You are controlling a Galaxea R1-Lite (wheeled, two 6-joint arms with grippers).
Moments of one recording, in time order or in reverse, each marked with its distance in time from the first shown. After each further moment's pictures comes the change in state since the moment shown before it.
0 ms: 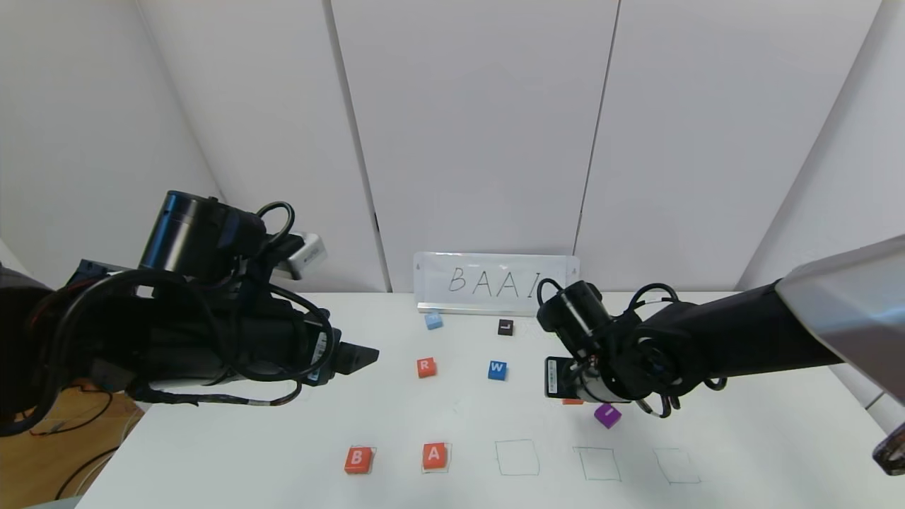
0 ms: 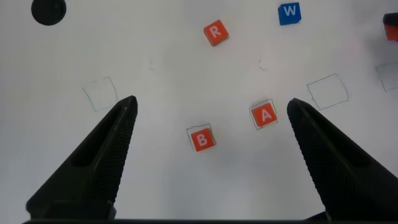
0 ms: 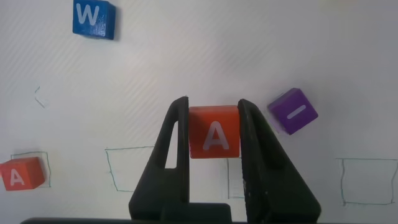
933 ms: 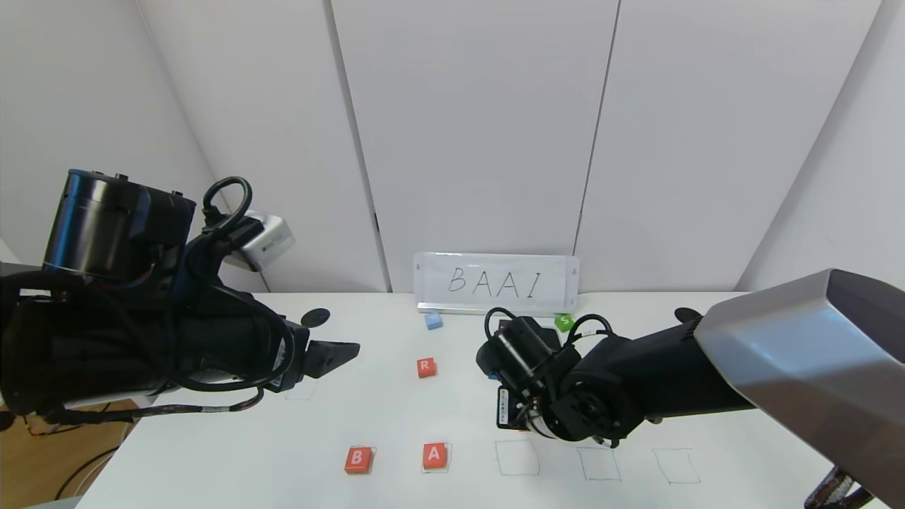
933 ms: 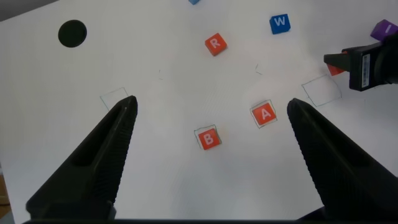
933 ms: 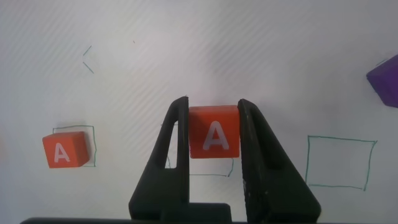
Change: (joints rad) left arm 0.001 -0.124 0.035 0.003 -0.002 0.065; right arm 0.148 0.092 -0.064 0.000 -0.031 0.135
